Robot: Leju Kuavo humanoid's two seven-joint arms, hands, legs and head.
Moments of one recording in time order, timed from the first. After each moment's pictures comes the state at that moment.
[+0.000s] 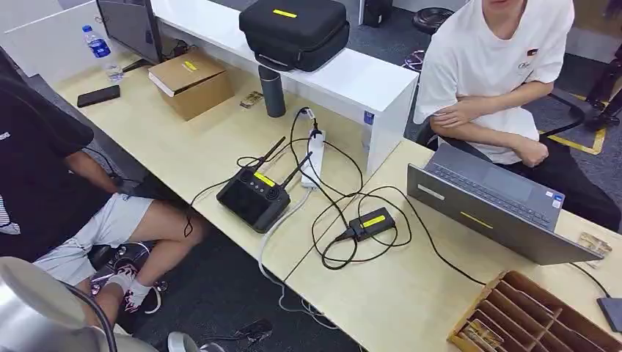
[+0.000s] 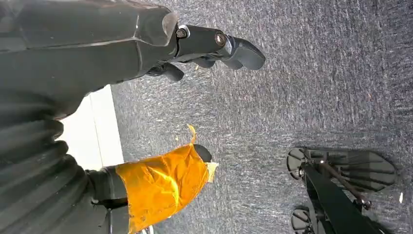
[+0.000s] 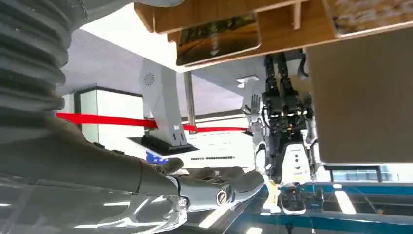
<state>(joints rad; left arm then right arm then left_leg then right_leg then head) -0.09 -0.07 1.26 -0.20 -1.33 -0.09 0.00 -0.32 -0.34 0.50 -1.16 1.00 -0.43 -0.06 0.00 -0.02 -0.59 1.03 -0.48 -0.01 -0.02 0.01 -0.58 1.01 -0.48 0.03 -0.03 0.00</state>
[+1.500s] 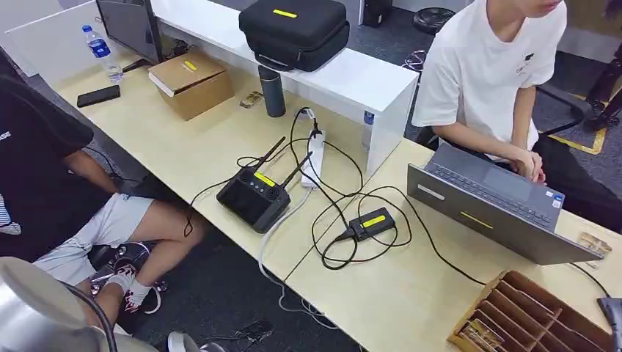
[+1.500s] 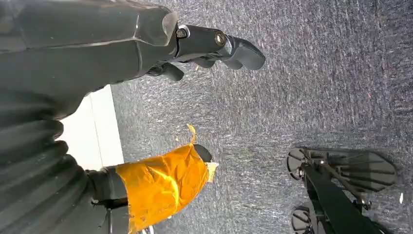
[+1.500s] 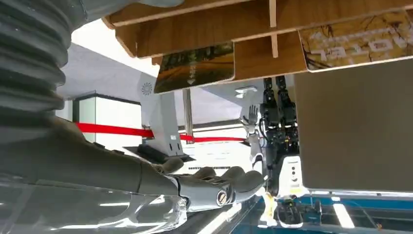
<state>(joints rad) -0.09 -0.07 1.26 -0.20 -1.34 -0.08 0.00 -0.35 -0.28 0.51 -1.09 1.02 -0.40 -0.07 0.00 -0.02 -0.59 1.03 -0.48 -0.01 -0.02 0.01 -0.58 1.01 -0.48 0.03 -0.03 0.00</state>
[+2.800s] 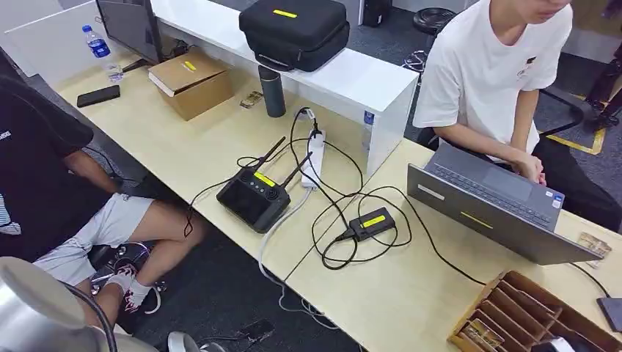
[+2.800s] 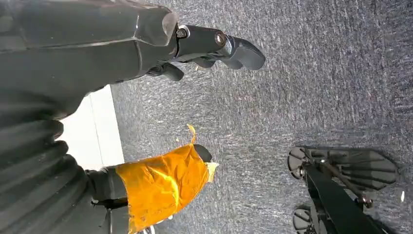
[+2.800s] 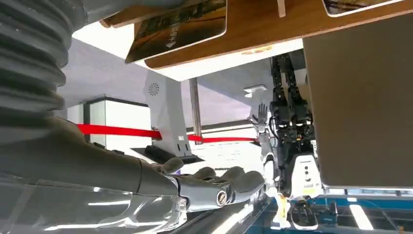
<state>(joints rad) -0.09 -0.07 1.26 -0.20 -1.35 -0.09 0.00 -0.45 -0.26 0.53 -0.96 0.99 -0.42 -0.05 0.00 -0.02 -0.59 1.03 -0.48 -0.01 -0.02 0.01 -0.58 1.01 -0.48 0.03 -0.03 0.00</state>
